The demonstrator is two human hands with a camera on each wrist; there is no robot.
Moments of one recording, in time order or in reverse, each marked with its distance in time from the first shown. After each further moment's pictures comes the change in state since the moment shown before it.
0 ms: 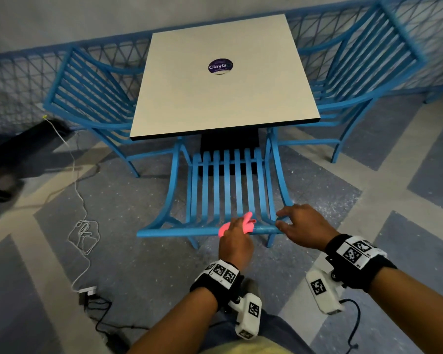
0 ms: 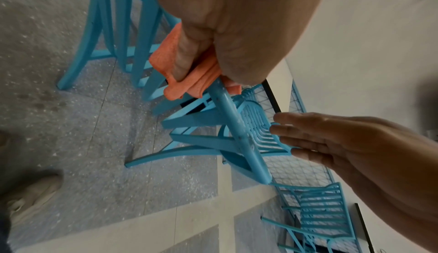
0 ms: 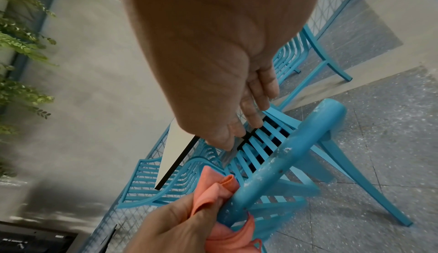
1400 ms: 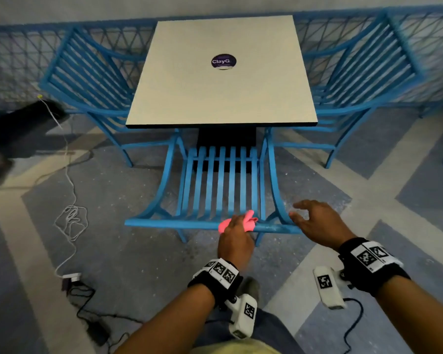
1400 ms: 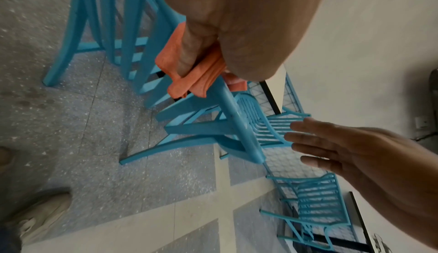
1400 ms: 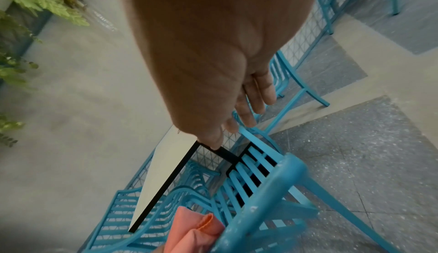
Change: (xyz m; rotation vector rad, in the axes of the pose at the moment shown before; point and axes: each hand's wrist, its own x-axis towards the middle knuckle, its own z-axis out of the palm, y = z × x) left_hand -0.005 0.006 0.035 -0.045 0.106 0.126; right_hand -0.003 0.059 -0.017 0.050 0.131 0.022
